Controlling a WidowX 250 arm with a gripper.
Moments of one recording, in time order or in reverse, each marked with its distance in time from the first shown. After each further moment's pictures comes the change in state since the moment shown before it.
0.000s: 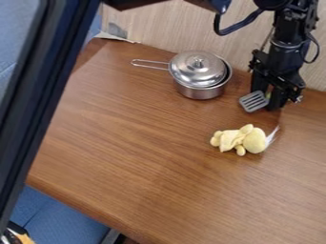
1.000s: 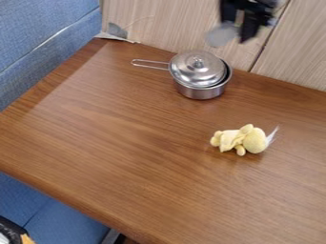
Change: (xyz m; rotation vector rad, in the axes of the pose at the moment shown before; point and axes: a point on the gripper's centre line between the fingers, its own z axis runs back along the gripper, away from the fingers) arm -0.066 0.047 0.135 0.112 -0.155 0.119
